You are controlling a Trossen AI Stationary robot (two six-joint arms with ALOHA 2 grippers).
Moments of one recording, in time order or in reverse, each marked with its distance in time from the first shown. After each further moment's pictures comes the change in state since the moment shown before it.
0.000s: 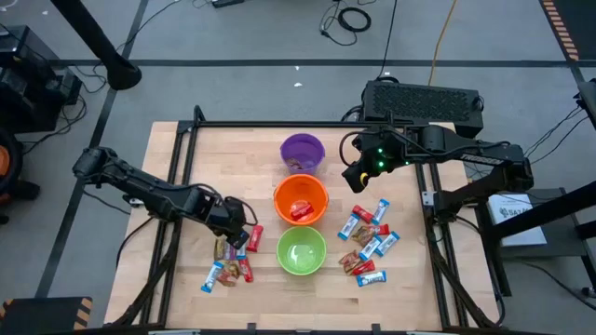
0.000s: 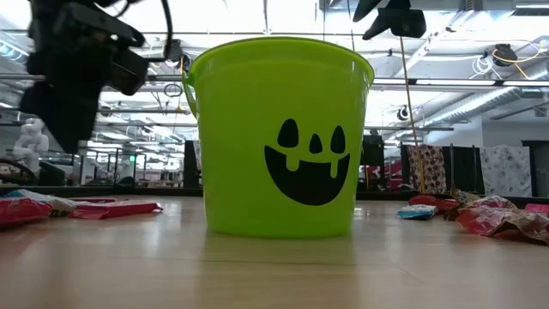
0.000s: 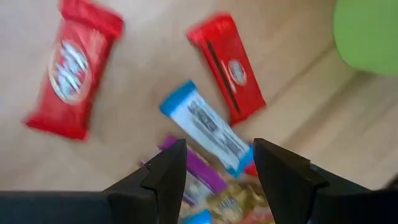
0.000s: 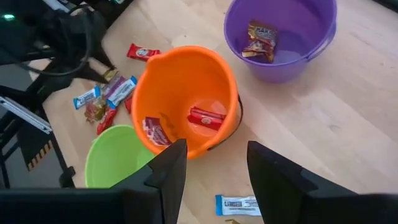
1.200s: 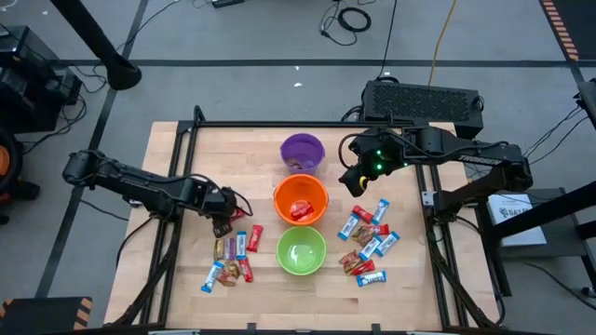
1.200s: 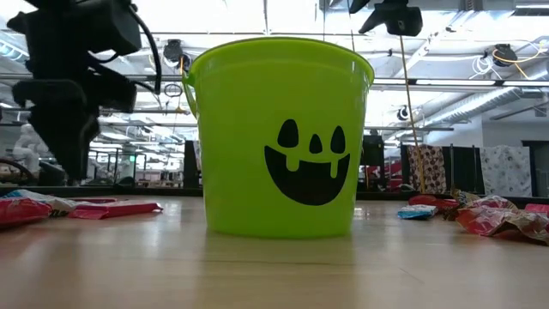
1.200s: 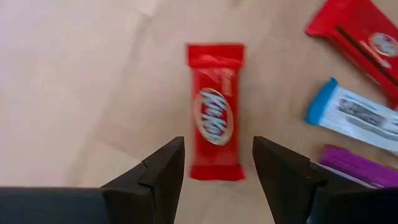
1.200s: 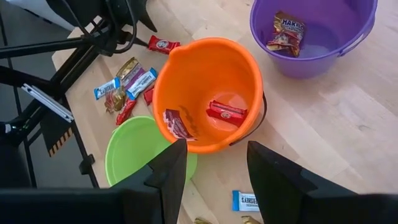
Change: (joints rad) left arm 0.143 -0.142 -0.199 -0.039 -0.108 0.592; right arm 0.020 0.007 0.000 0.030 -0.060 0.001
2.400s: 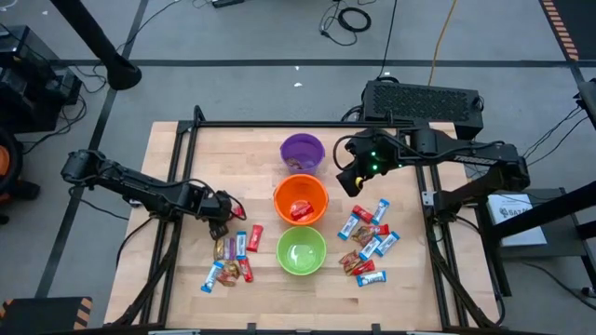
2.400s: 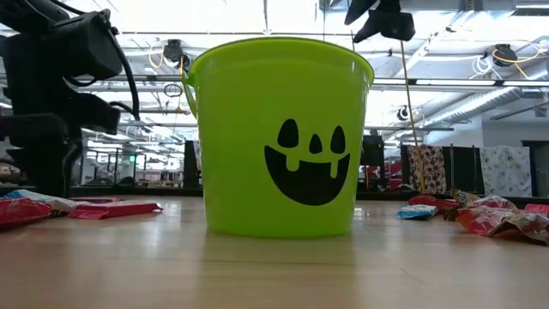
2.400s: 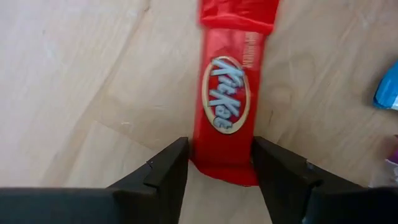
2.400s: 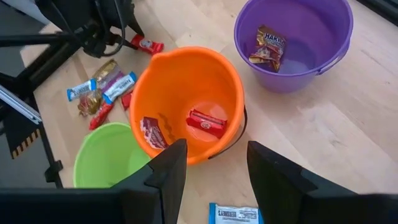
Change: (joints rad) left arm -0.026 -0.019 -0.149 0.105 -0.058 -0.051; right arm 0.000 0.031 -0.001 0.007 0.078 -0.078
